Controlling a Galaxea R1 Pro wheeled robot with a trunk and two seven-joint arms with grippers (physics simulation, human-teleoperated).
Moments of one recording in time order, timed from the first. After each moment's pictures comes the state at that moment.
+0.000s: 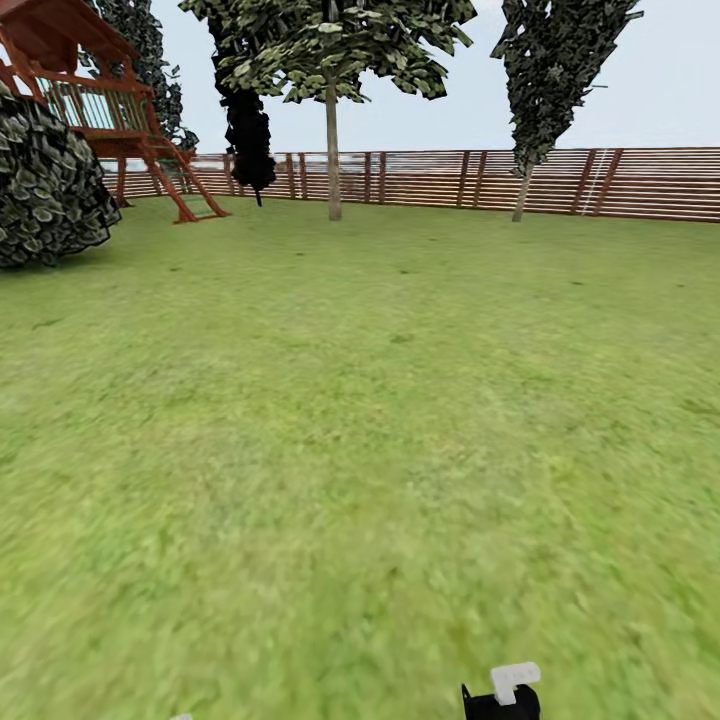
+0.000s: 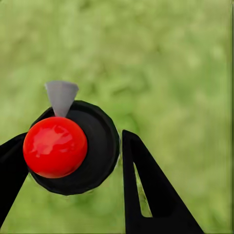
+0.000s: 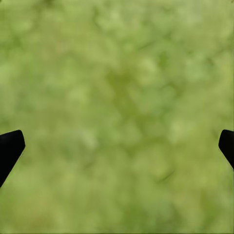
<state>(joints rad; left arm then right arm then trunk) -0.31 0.11 -0.17 -0.10 0.43 -0.38 0.07 -0.45 0.00 0.39 -0.03 -0.25 -0.39 -0.11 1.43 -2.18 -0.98</state>
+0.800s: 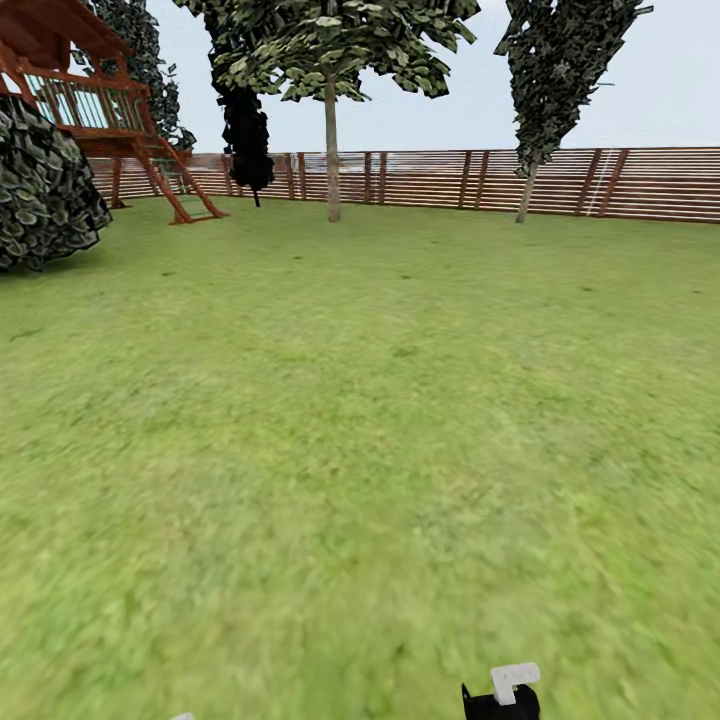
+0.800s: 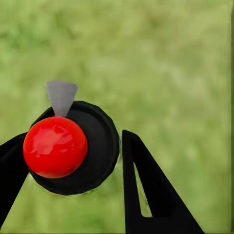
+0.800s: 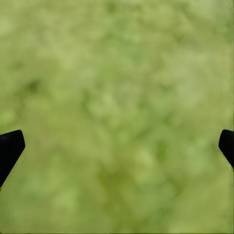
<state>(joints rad) -0.31 0.11 -0.17 -0.10 0.43 -0.38 0.07 -0.45 0.00 0.39 -0.03 -0.25 -0.39 -0.11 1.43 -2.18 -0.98</state>
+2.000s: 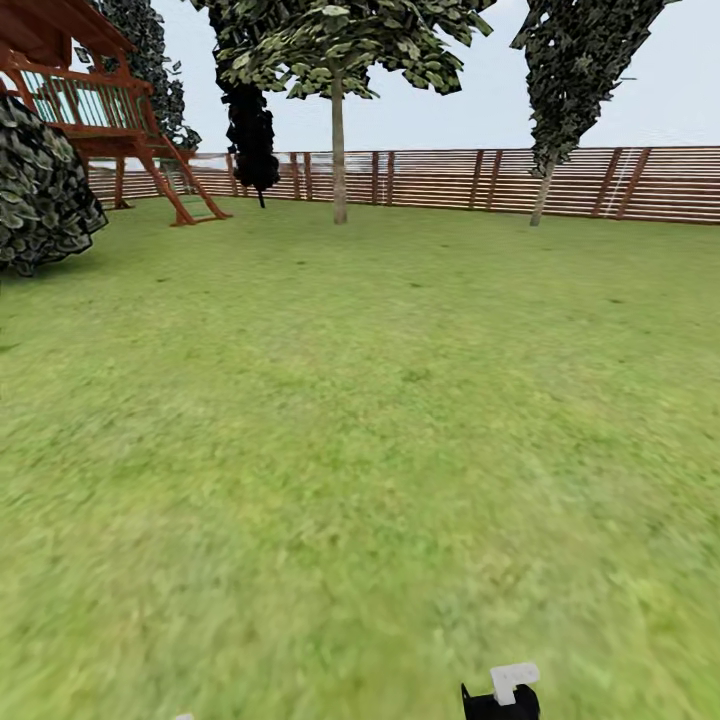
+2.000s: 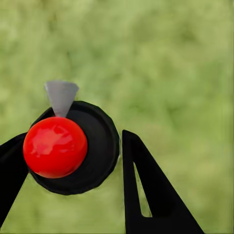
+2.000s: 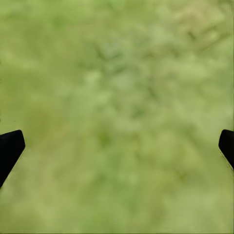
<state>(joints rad) -0.31 0.11 -0.17 -0.10 0.43 -0.38 0.07 -0.45 0.00 0.39 -0.03 -0.25 -0.39 -0.11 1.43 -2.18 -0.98</state>
